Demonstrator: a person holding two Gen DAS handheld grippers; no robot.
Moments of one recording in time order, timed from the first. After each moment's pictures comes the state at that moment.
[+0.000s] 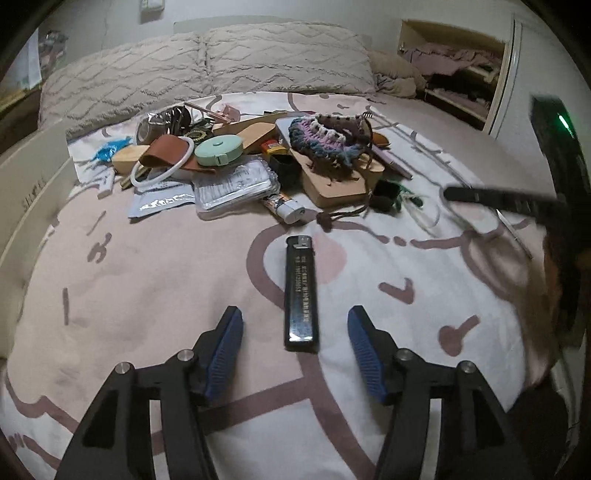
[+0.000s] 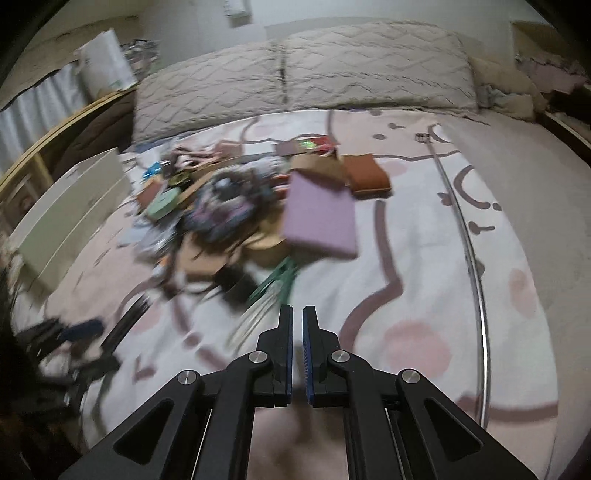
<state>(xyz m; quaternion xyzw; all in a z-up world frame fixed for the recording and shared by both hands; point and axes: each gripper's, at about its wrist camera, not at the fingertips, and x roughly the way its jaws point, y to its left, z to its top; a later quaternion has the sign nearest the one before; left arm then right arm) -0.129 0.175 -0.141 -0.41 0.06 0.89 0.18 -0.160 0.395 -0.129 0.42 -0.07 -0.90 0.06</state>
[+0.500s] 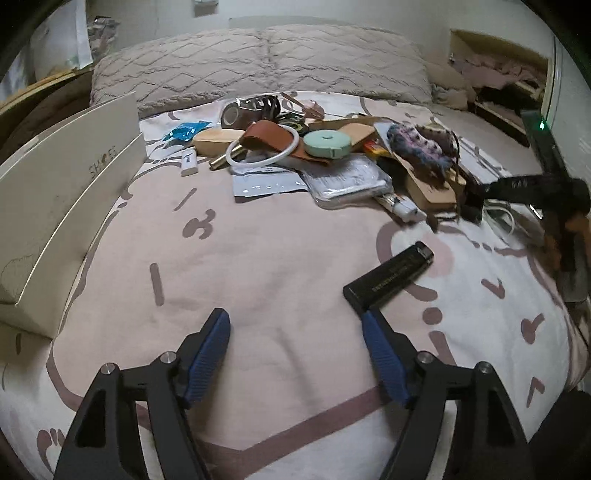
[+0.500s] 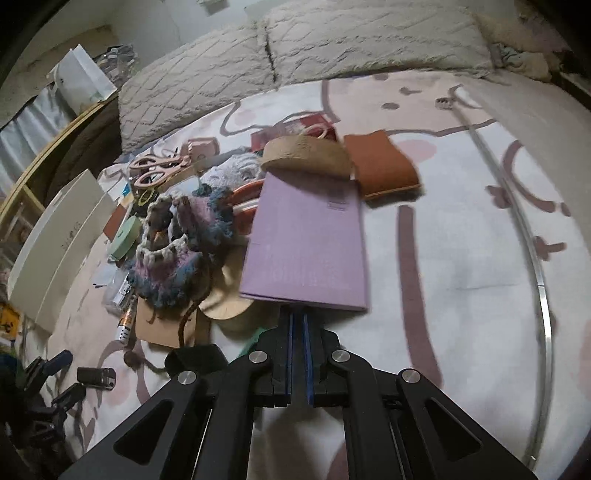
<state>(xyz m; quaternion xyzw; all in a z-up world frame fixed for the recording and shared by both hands) -0.141 0.106 -0.146 -0.41 0.03 0.91 0.09 -0.237 0.410 -0.163 0.46 -0.12 -0.88 0.09</state>
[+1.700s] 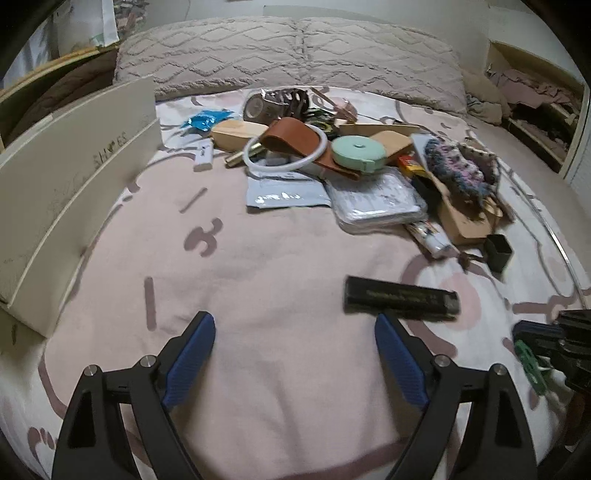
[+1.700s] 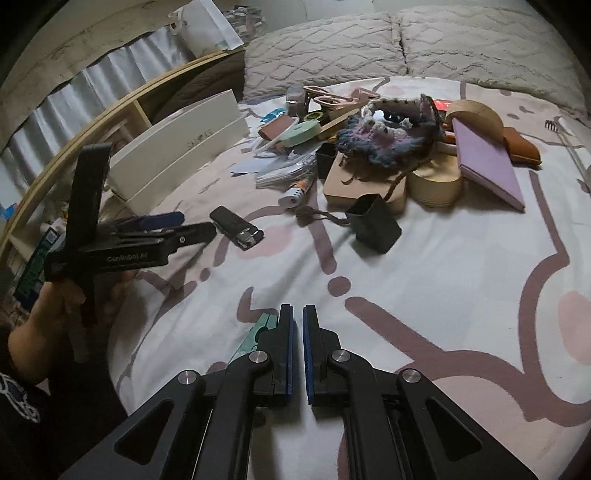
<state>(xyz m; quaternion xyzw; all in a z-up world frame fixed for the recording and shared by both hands) -0.166 0.115 -0.147 -0.43 -0.01 0.90 0.05 -0.140 0.332 -0.166 0.43 -0.07 -0.85 0.28</state>
